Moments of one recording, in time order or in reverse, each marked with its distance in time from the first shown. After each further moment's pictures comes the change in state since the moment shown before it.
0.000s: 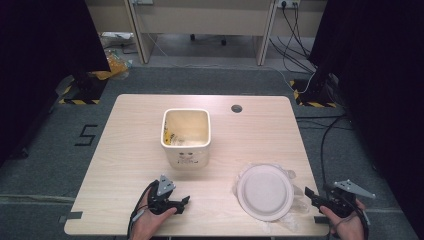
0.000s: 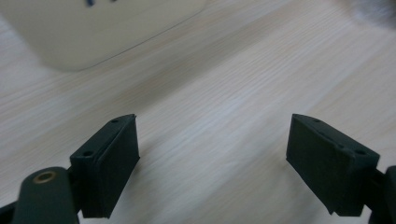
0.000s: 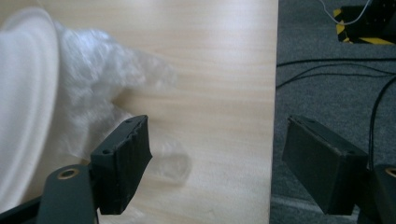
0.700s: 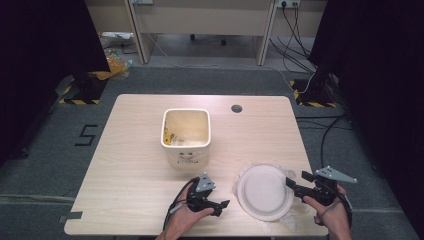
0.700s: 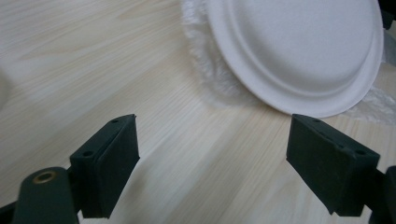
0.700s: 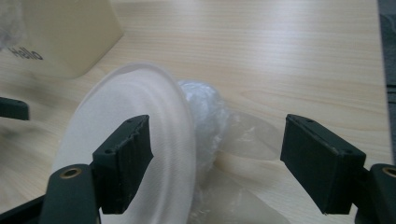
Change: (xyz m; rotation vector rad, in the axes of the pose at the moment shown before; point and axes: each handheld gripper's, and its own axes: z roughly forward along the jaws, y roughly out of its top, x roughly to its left) left arm -0.074 0.054 0.052 -0.026 -0.255 0.059; right arm 0.049 0.039 0.016 -0.016 0.173 -0.071
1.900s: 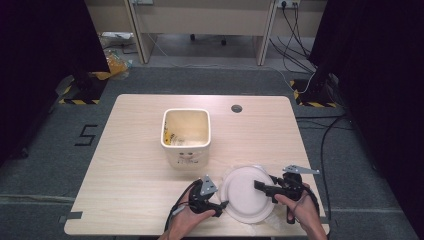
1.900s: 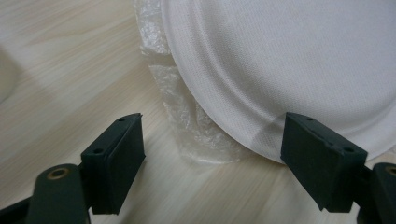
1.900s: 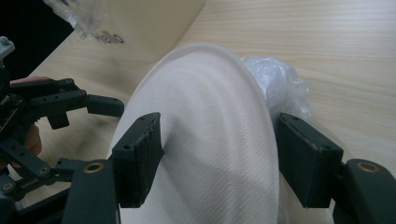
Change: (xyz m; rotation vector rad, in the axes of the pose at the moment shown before) left arm 0.001 -0.011 0.007 0.042 0.072 0.053; right arm 0.053 0.000 0.060 0.115 0.268 0.083
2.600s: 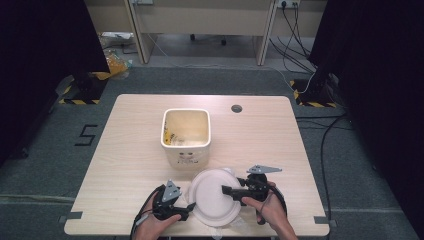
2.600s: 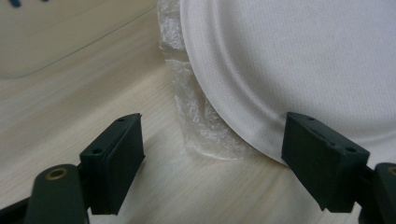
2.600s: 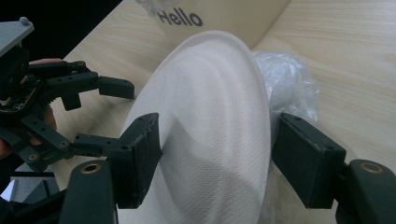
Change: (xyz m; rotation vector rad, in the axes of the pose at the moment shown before) left arm 0.042 -0.054 -0.068 0.008 0.117 -0.067; right arm 0.067 0.007 0.061 0.073 0.109 -0.069
